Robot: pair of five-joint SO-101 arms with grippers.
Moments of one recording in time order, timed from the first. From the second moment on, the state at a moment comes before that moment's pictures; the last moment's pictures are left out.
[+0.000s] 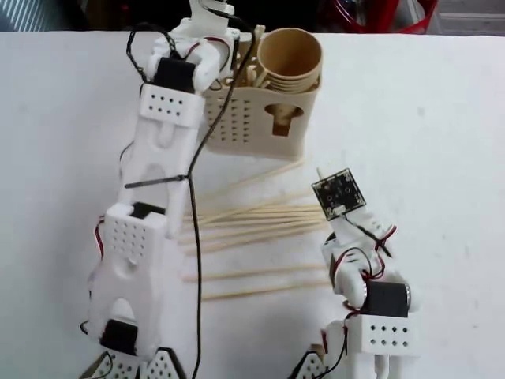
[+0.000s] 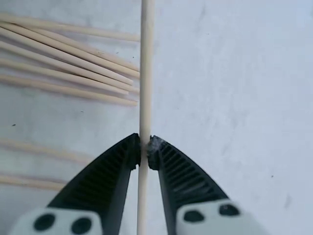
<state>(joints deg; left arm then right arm) 7.8 47.0 -69.7 61.8 -0.8 1.3 -76.2 72.9 62.9 30.4</state>
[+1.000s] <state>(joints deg) -12.2 22.1 -73.0 102.1 -11.6 3.6 -76.1 49.3 67.0 27.6</state>
